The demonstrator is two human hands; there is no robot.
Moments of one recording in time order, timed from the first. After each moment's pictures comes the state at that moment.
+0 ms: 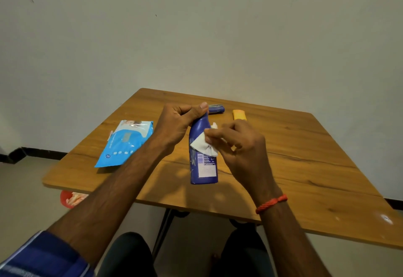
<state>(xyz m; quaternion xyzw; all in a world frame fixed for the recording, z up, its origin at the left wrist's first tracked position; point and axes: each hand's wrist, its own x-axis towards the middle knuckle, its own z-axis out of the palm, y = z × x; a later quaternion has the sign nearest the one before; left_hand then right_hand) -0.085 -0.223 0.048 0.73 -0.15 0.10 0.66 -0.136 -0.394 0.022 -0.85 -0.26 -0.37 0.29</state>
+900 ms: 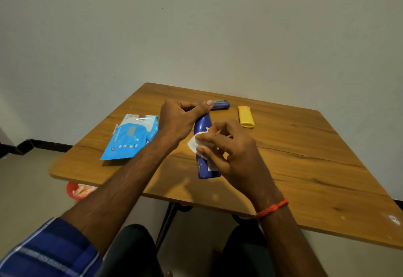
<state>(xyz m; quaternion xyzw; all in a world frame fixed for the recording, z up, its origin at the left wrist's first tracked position) -0.077 -0.224 0.037 0.77 -0.06 0.19 0.61 -0.149 -0.380 0.019 -0.86 -0.32 -0.29 0.28</state>
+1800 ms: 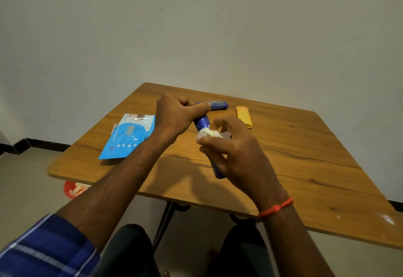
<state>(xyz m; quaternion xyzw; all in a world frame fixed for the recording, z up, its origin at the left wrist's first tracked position) -0.077 -0.221 0.048 0.81 -0.05 0.23 0.53 -0.159 -0.385 0.034 -0.88 -0.31 -0.31 0.16</state>
